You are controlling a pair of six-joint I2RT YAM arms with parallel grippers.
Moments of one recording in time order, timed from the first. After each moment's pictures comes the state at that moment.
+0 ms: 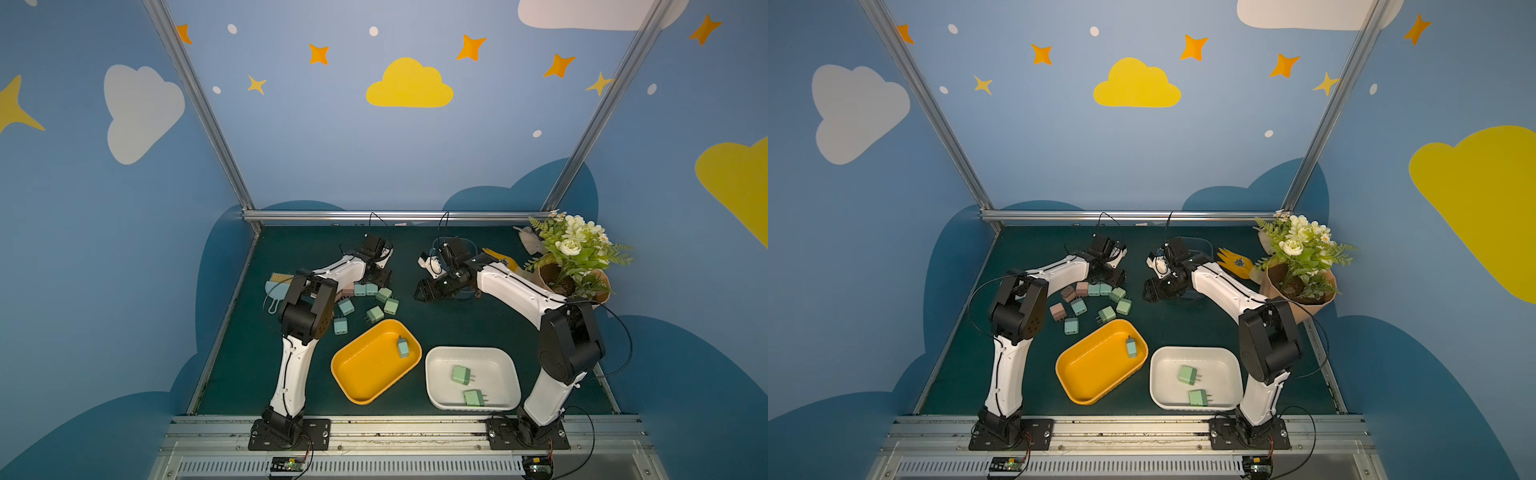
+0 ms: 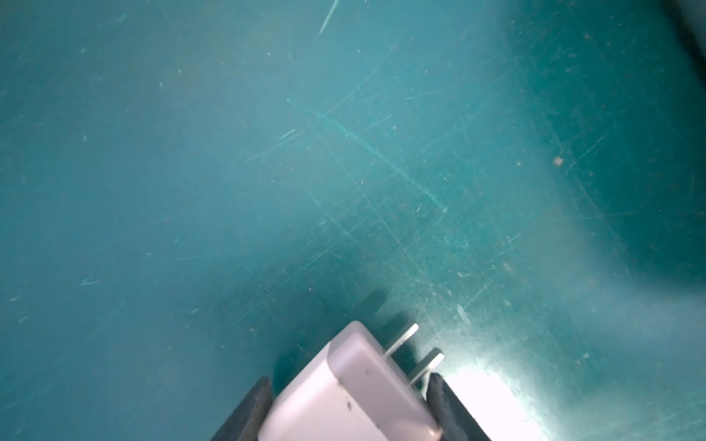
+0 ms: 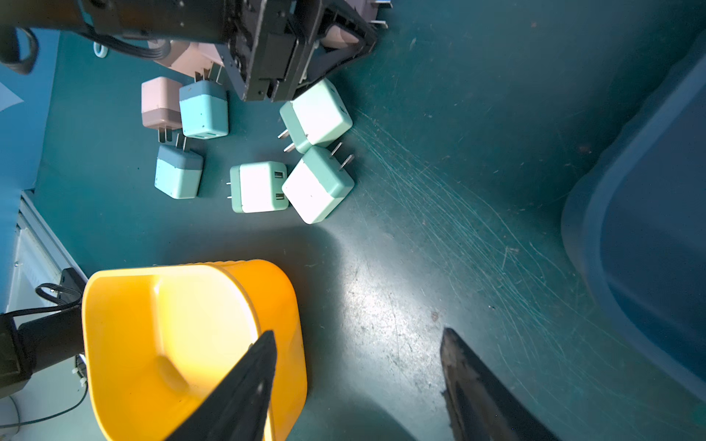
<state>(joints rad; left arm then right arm) -0.40 2.23 1.64 -0.44 0.05 0.09 0.54 1.79 1.39 -0.72 -0.38 0.13</state>
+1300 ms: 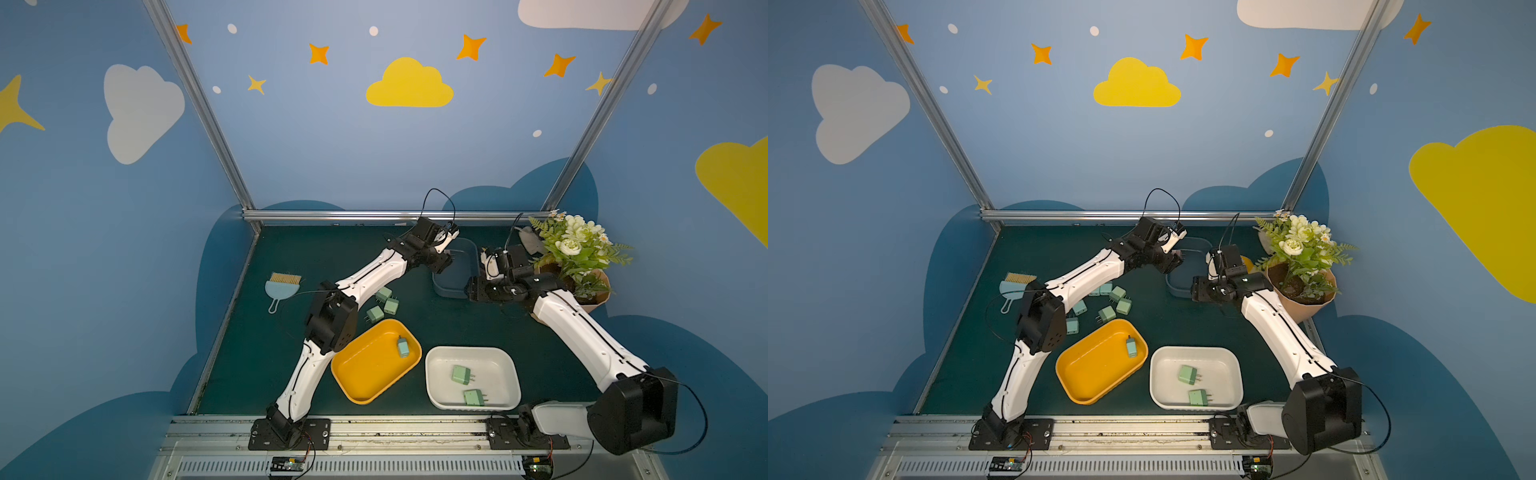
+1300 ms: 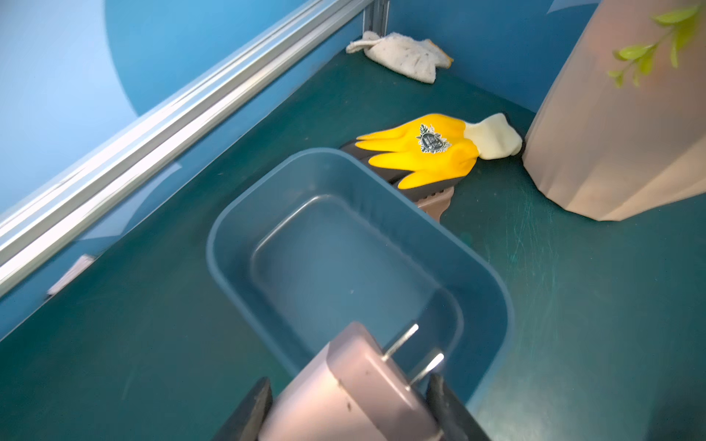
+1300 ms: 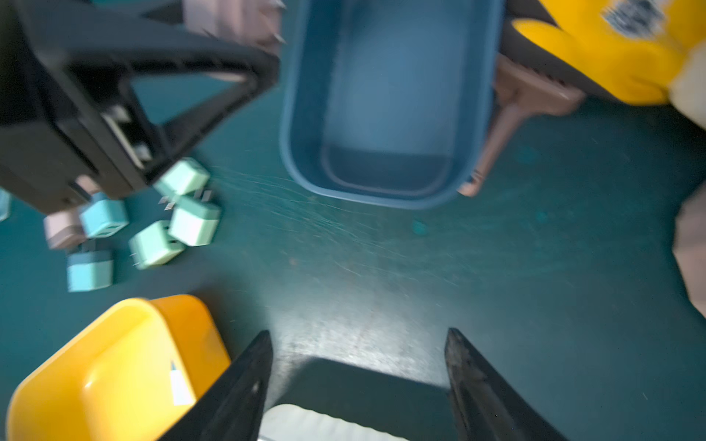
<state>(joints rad) -0.69 2.37 2.19 -0.50 0.16 0.13 0.31 1.31 1.09 -0.76 -0.09 0.31</state>
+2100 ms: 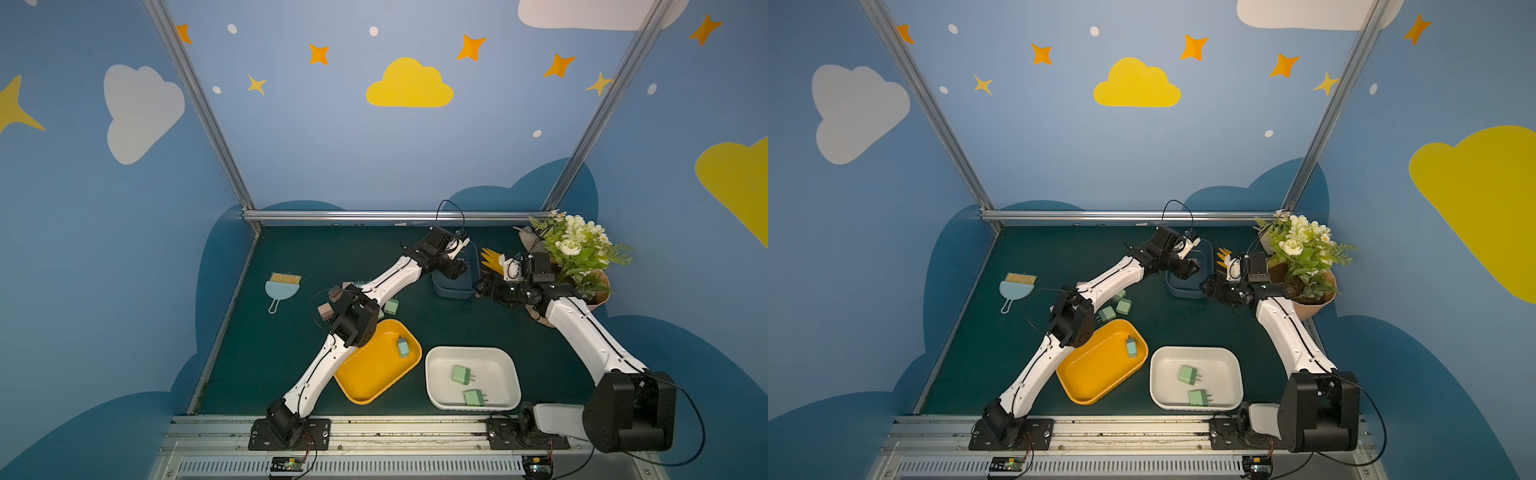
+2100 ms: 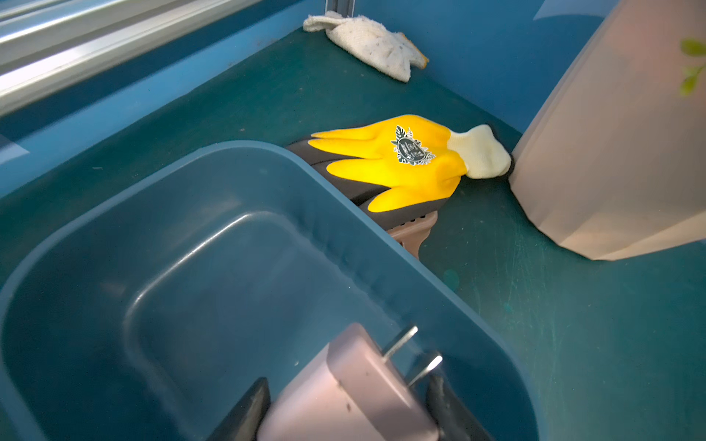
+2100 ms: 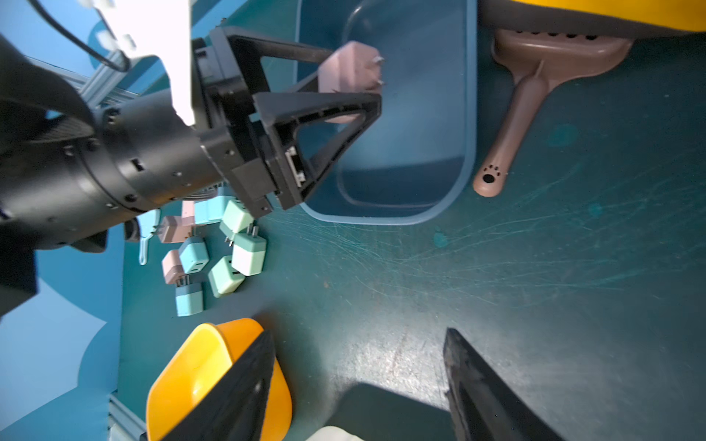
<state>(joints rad) -0.70 2.65 2.48 -0.49 0.27 0.02 0.10 1.32 0.98 -0.56 -0.43 0.39</state>
